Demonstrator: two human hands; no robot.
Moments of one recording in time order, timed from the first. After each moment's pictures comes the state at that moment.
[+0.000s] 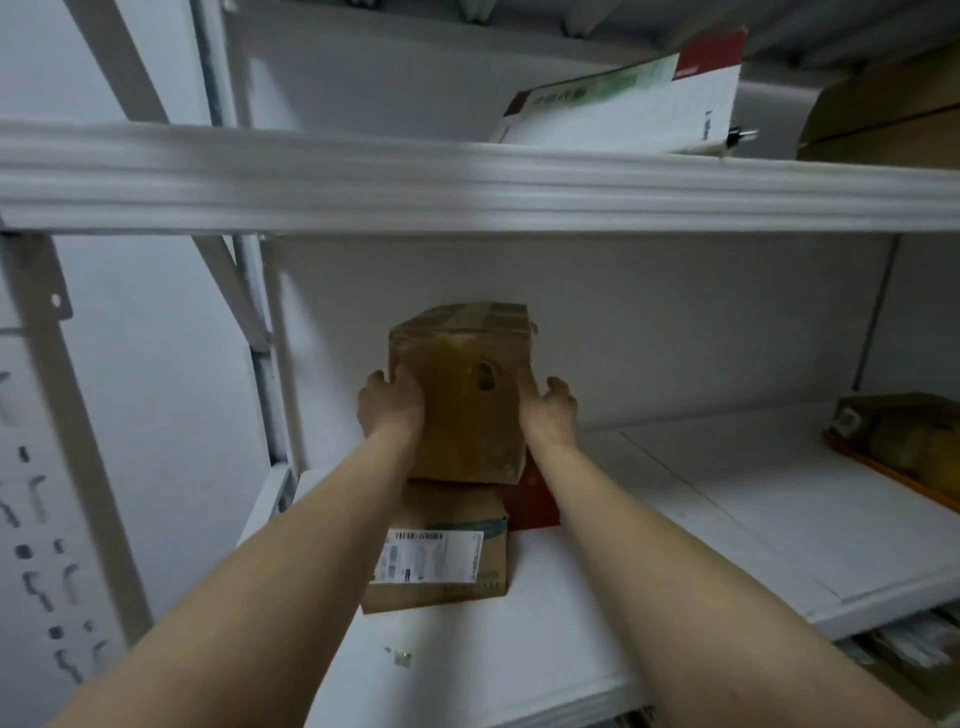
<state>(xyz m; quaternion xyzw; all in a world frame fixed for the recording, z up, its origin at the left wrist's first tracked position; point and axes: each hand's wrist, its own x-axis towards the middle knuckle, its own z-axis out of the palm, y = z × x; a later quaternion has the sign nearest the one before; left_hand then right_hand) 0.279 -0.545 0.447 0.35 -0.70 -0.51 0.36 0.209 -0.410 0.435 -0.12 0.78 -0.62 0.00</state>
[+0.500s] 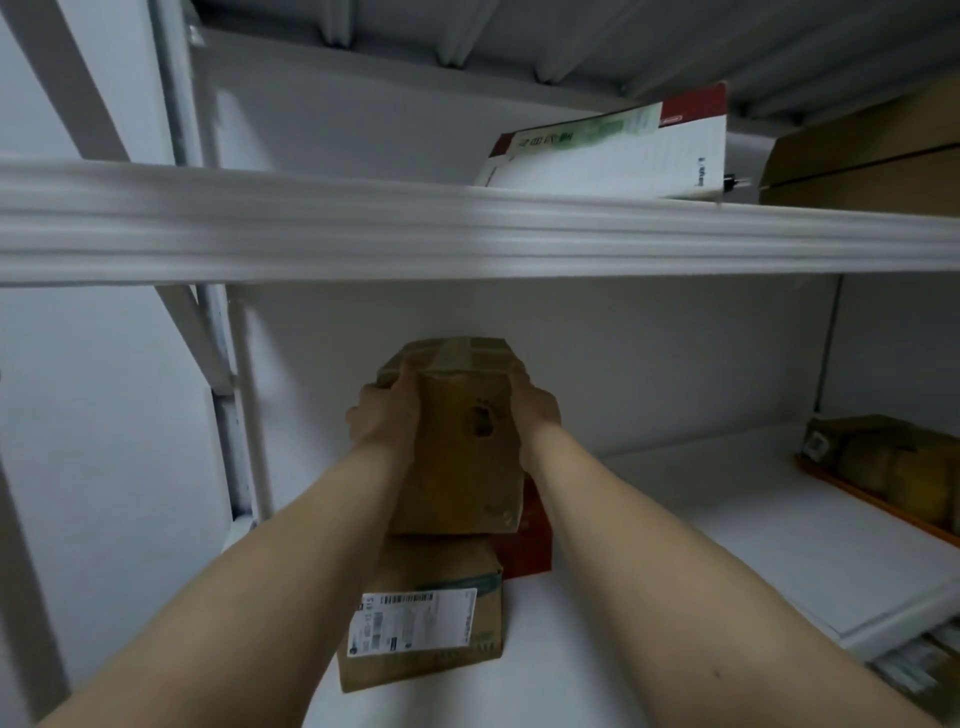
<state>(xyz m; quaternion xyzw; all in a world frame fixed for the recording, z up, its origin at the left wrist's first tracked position) 0.244 -0.564 0.476 0.34 -0.69 -0.55 0.32 0.184 -0.431 0.481 -0.08 0.71 -0.70 0.08</state>
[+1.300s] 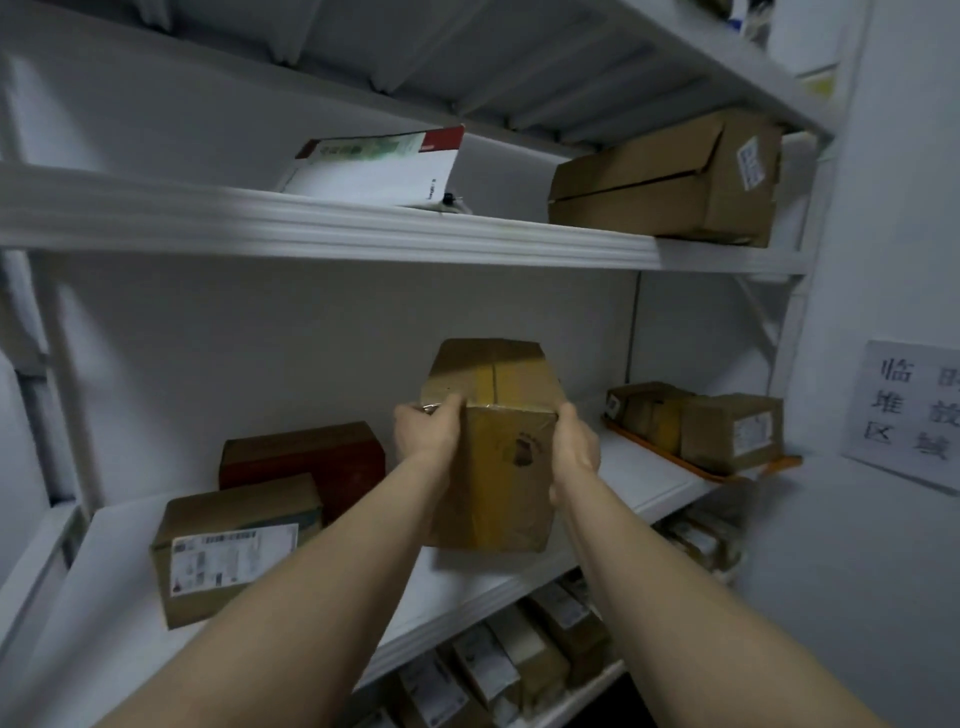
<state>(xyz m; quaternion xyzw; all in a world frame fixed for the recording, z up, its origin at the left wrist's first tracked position) 0.269 -0.297 0.443 0.22 -0.65 -0.68 0.25 0.256 -0.168 0.435 0.10 0.63 -0.77 -0.07</state>
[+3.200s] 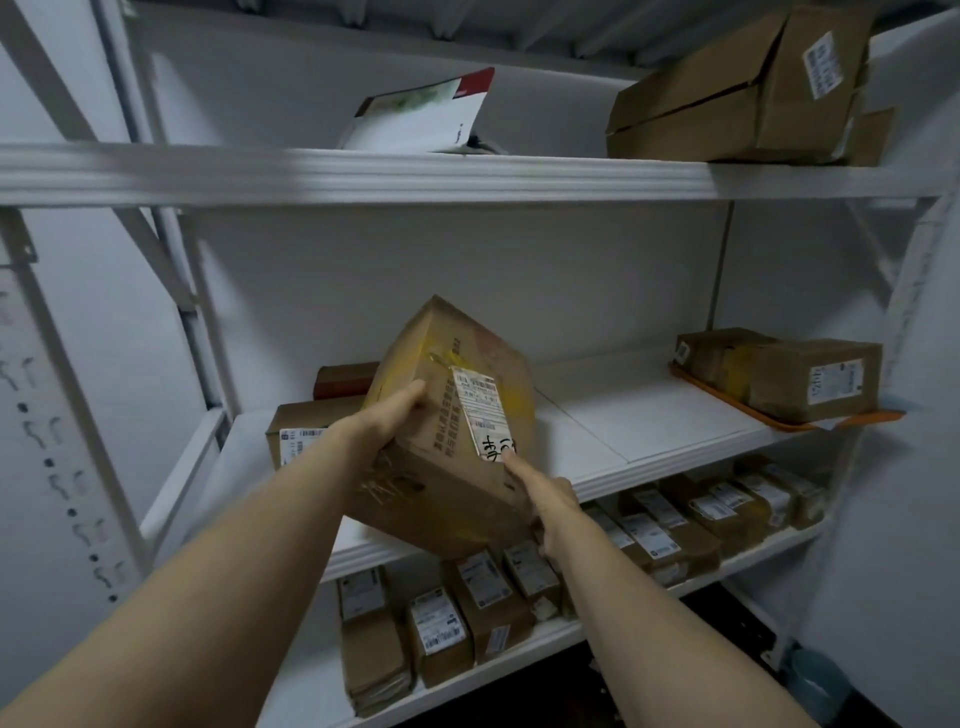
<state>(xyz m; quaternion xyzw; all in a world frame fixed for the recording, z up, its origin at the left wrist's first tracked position) 0.407 -0.317 0.437 0.25 -0.80 -0.55 0.04 0.336 -0.162 0.332 0.08 0.65 -0.72 0.23</state>
